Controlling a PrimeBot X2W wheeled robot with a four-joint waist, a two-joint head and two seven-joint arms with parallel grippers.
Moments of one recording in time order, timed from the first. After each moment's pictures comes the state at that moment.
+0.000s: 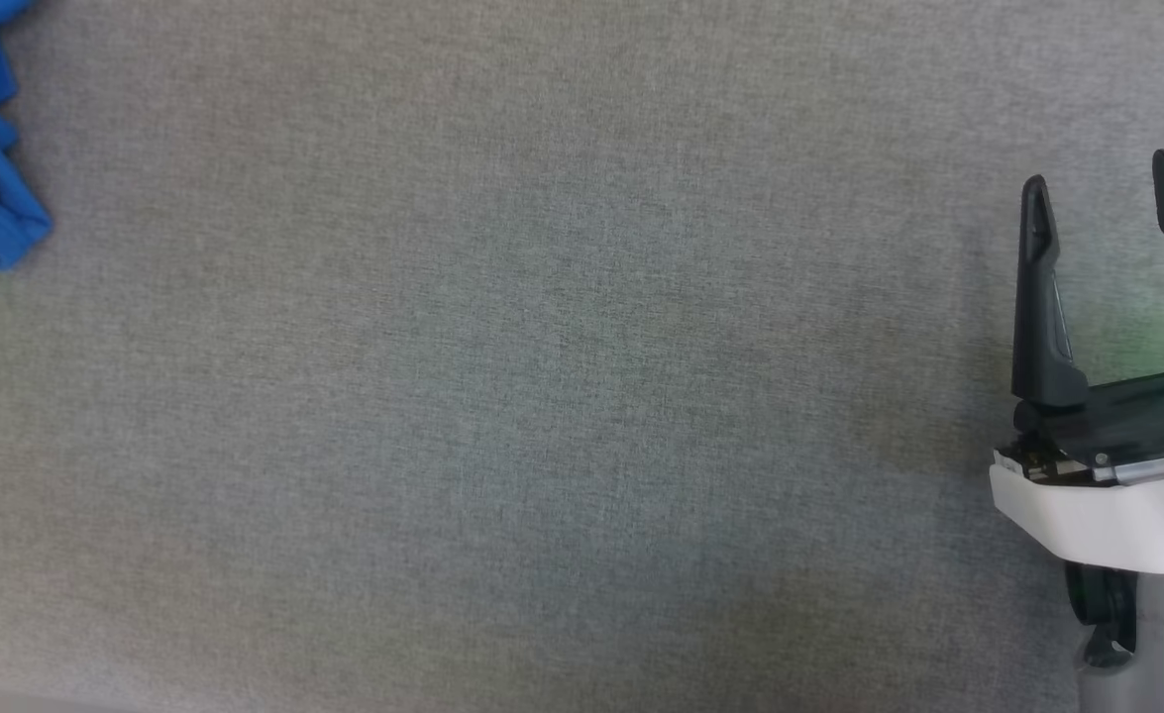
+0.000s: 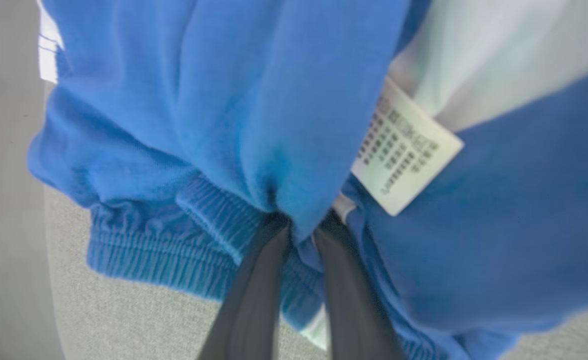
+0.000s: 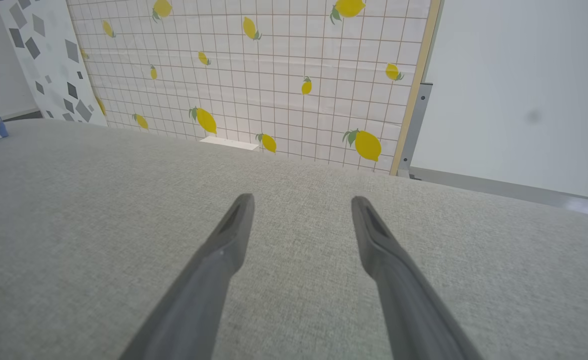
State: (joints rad) left arm -1.11 0.77 -0.47 0.75 -0.87 -0.13 0.74; right arm -0.19 -0.05 -0.04 -0.30 -0.10 0.13 -0.26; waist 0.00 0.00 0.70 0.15
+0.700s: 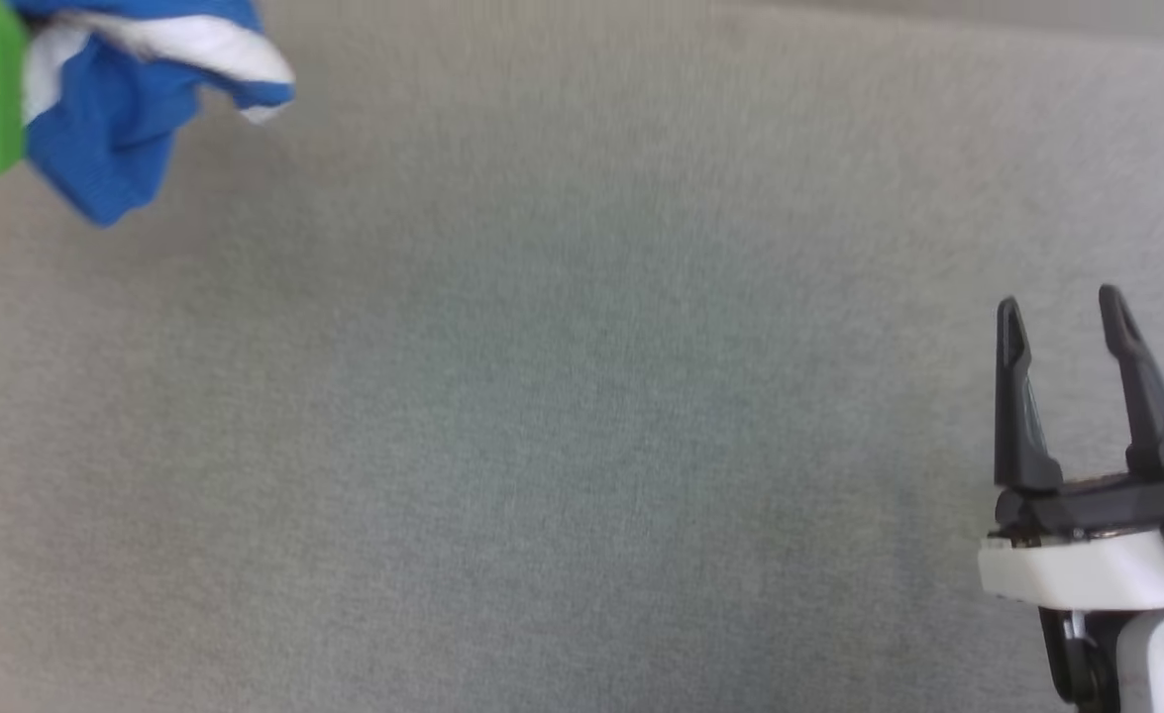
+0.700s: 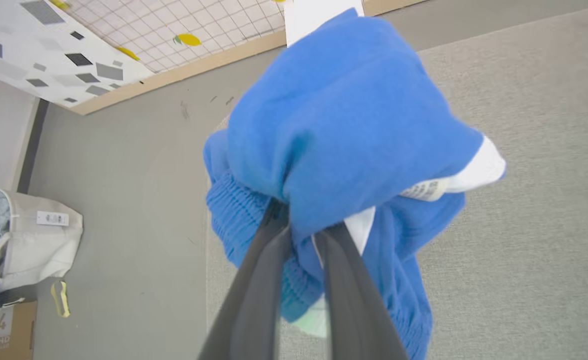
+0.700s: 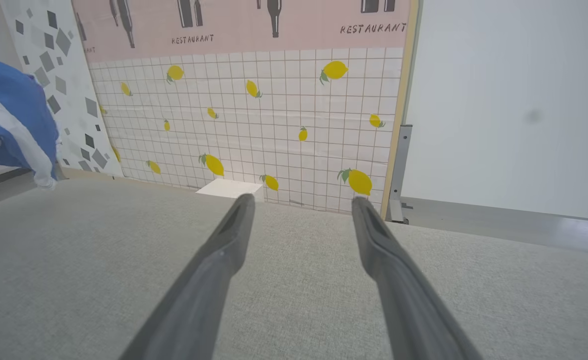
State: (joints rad) left arm -1.22 0.83 -0.79 0.44 -0.84 -0.13 0.64; right arm -0.06 -0.05 -0.08 -0.17 0.02 0.13 -0.26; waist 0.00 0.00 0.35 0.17
